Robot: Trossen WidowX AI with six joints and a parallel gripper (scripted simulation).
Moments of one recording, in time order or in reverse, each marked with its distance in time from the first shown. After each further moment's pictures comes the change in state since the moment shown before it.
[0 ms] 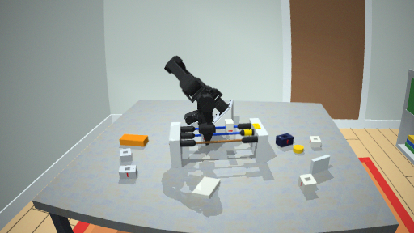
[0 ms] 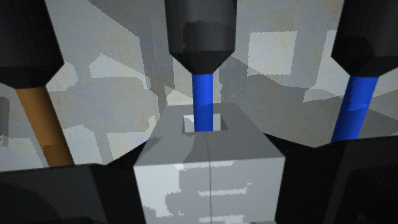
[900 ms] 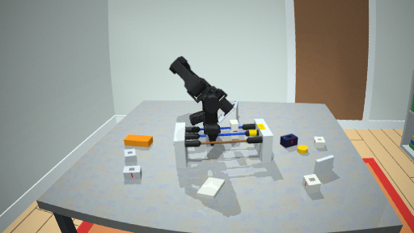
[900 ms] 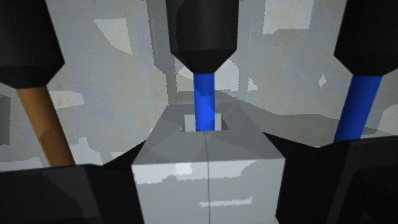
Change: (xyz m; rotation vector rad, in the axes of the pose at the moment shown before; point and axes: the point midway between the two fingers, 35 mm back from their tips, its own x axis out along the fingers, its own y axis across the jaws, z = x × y) arm 0.001 0.001 0.000 0.003 0.000 0.002
